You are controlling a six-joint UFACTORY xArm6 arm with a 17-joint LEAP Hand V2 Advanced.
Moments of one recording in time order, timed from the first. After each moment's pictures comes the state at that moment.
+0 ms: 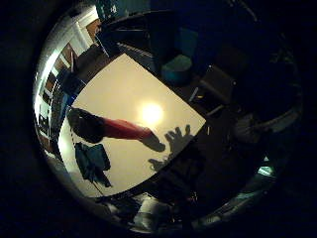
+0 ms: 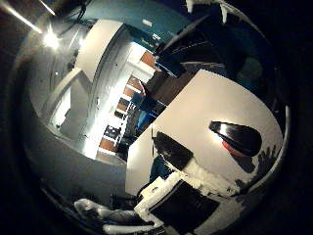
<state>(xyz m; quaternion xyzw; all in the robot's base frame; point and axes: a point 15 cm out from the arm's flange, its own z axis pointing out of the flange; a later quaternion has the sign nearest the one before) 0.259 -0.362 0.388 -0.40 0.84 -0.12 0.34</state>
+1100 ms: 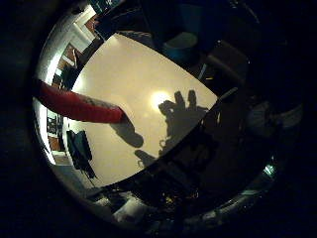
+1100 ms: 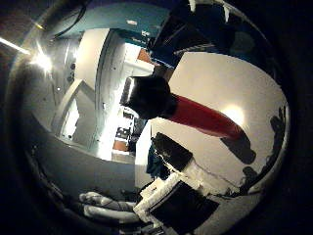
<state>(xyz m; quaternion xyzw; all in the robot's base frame) 0.231 -0.396 0.262 -0.40 0.84 -0.03 0.36</state>
